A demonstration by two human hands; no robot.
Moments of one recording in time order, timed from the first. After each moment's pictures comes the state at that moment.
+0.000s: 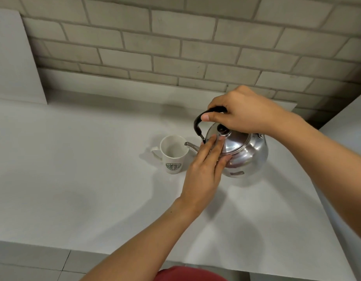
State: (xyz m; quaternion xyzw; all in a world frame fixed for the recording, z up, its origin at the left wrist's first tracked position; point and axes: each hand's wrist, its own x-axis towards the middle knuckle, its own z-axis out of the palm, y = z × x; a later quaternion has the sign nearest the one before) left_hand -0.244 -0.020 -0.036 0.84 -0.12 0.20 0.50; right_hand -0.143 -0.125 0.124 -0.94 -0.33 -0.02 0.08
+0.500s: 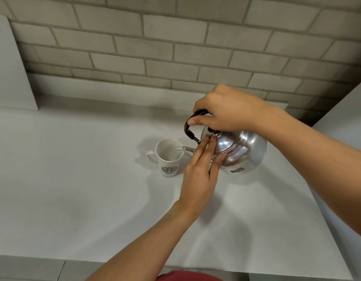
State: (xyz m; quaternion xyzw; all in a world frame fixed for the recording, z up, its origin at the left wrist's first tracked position) left_hand -0.239 -0.023 -0.041 0.80 -0.09 0.22 0.55; right_hand -0.149 -0.096 0.140 -0.94 -0.34 0.00 0.00
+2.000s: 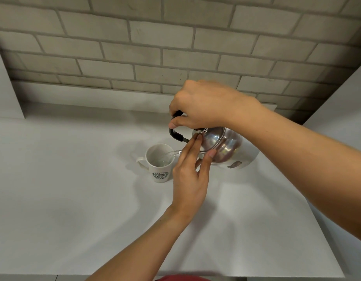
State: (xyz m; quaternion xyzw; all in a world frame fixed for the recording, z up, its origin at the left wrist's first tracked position) left_hand -0.236 -0.029 -0.025 0.71 -0.06 0.25 0.65; right_hand -0.145 -0.071 0.161 -0.92 -0.38 -0.01 -0.10
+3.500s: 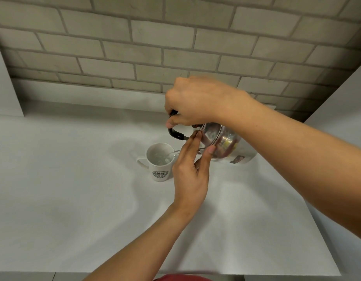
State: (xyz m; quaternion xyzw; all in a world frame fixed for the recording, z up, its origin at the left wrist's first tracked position) left_hand -0.236 -0.030 -0.014 0.70 -0.05 0.30 0.65; right_hand -0.144 -0.056 0.164 -0.91 -0.39 -0.02 -0.11
